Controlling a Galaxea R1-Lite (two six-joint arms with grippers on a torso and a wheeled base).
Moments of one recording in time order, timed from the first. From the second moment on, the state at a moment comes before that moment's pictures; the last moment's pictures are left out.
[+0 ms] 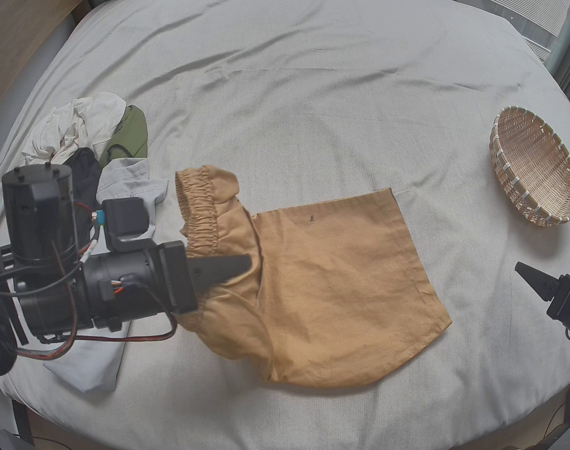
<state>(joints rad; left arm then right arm) -0.64 1.46 -0.74 -0.46 -0.28 -0.54 0.07 1.02 -0.24 -0.59 0.15 0.40</state>
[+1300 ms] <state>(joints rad) -0.88 1.80 -0.94 -0.65 -0.26 -0.67 0.10 1.05 -0.24 -0.59 0.16 0.42</state>
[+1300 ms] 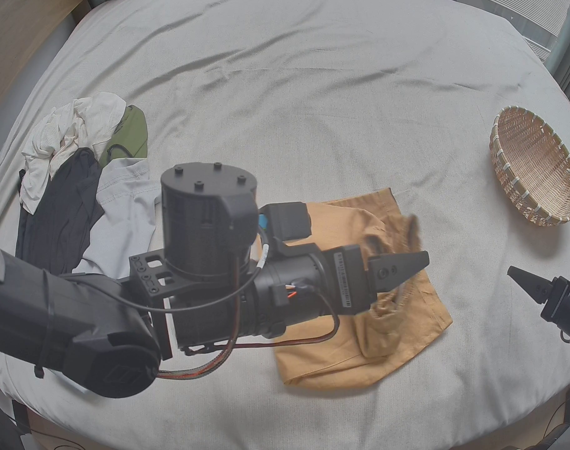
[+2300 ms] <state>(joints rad) -0.71 1.38 -0.53 -0.65 -0.23 -0.67 0.27 1.25 -0.18 -0.72 0.24 0.57</state>
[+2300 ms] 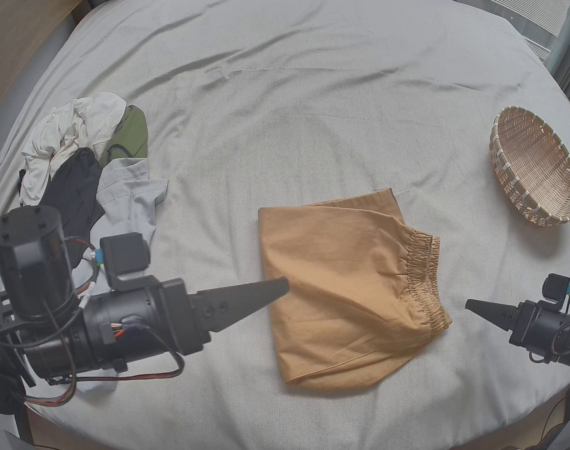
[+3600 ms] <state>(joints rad) -0.64 1.14 -0.32 -0.65 -0.23 -0.67 0.49 1.80 -0.17 -1.37 0.23 0.59</state>
